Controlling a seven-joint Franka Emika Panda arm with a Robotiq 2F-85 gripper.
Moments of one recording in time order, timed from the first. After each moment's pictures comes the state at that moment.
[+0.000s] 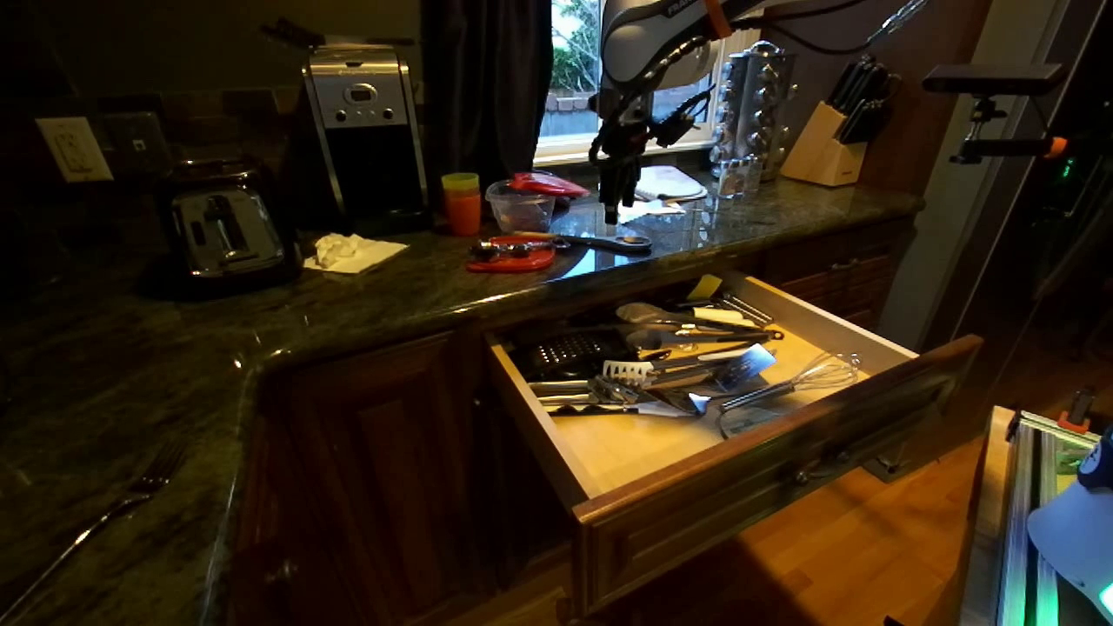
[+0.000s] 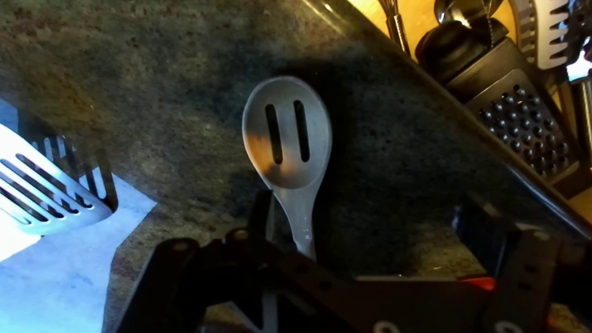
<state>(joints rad) -0.07 0.44 -0.01 -1.56 -0.08 2.09 -0.37</state>
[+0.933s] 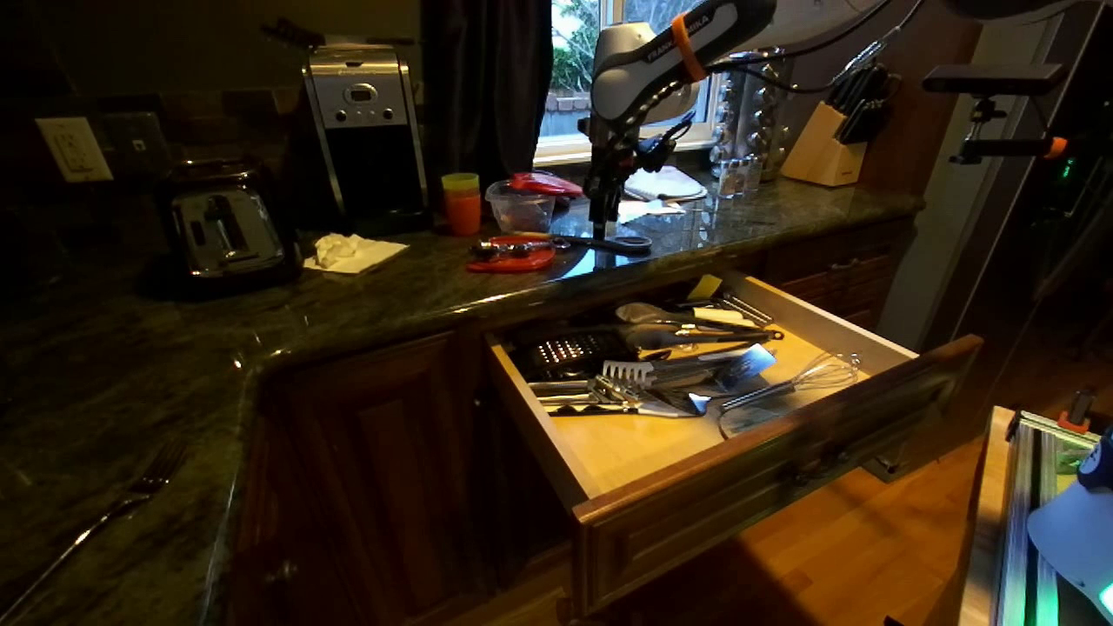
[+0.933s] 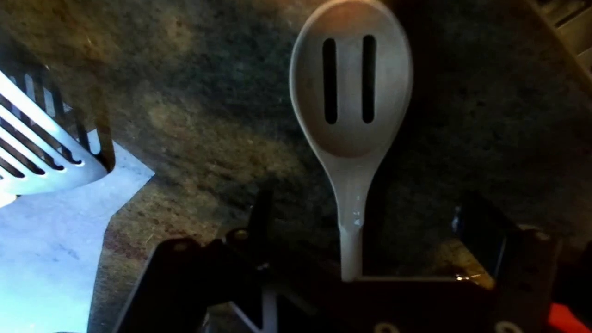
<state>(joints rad) -0.10 0.60 0.00 -1.44 -0.08 2.19 -0.46</state>
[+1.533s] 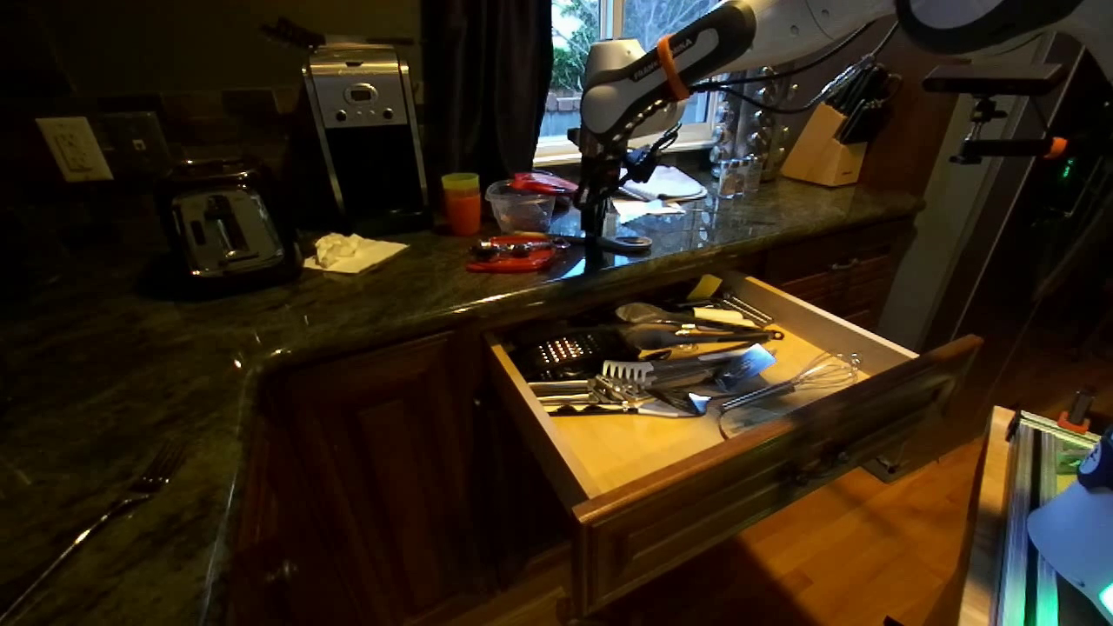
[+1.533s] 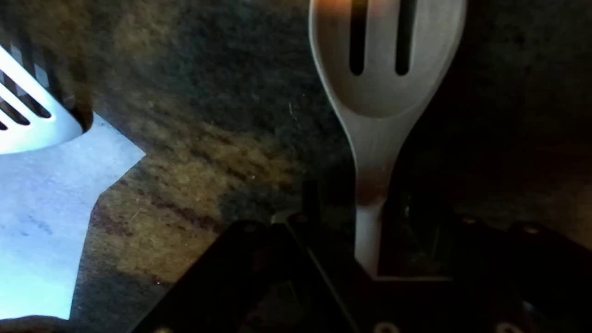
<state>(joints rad) -0.11 0.69 0.02 -1.33 -0.08 2.20 -0.49</state>
